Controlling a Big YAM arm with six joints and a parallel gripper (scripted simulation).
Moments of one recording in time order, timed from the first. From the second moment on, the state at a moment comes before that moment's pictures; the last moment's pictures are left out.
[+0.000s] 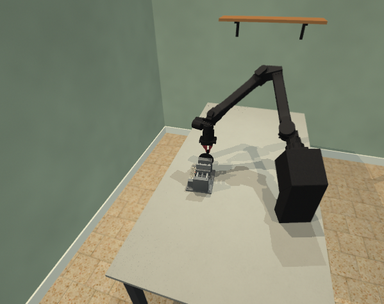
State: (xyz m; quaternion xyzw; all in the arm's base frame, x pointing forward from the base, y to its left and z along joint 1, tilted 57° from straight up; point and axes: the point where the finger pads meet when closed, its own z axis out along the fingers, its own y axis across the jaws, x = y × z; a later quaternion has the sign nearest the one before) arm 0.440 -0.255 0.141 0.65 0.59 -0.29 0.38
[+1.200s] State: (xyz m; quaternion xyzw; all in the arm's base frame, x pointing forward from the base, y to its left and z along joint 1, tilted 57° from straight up) arm 0.465 -0.259 0.142 0.65 0.59 -0.29 0.38
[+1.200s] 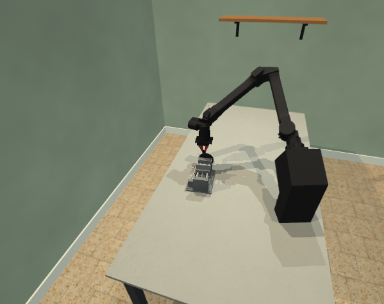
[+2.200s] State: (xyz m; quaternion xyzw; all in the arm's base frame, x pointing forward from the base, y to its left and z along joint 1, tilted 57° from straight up) arm 0.483 -0.279 0.132 0.65 0.59 -0.28 0.38
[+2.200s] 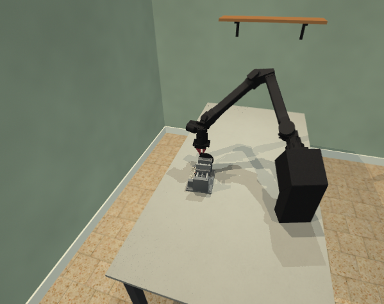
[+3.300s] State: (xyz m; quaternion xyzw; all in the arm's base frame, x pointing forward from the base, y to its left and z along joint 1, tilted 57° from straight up) arm 0.478 -0.302 0.116 0.65 0.60 -0.28 0.39
